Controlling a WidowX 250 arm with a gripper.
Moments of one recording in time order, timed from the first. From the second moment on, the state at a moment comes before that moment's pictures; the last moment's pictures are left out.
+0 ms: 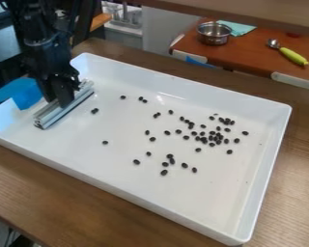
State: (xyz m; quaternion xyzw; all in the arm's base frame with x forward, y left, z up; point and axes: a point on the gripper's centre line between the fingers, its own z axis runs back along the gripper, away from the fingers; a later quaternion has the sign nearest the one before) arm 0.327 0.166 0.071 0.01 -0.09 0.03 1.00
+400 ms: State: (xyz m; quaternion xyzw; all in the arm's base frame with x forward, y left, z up) arm 0.323 0.164 0.070 0.01 -0.08 0.03 1.00
